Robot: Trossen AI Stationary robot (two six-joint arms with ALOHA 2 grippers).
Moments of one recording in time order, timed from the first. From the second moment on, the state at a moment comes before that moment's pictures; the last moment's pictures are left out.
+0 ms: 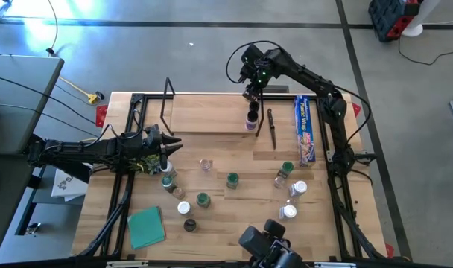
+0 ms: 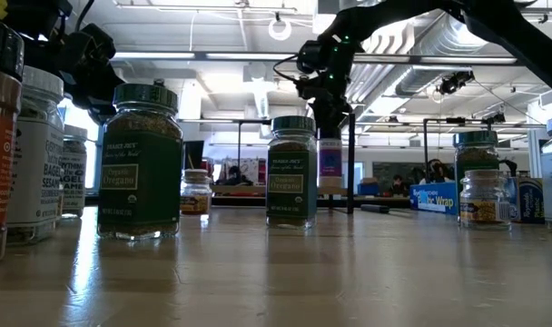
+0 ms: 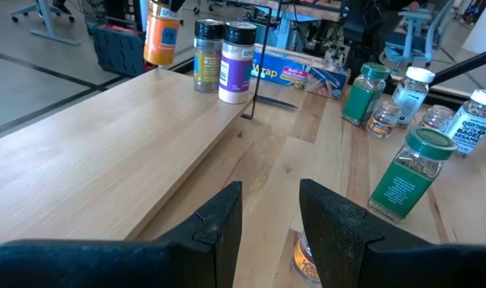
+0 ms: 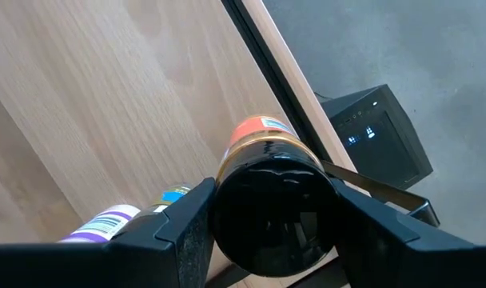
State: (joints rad) left arm 0.08 0.41 0.15 0.00 -0.25 -0.19; right arm -0.68 2.13 2.15 -1.25 0.02 -0.18
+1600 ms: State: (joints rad) left arm 0.08 0.41 0.15 0.00 -0.25 -0.18; right arm -0.65 2.19 2.14 -1.30 0.06 -0.41
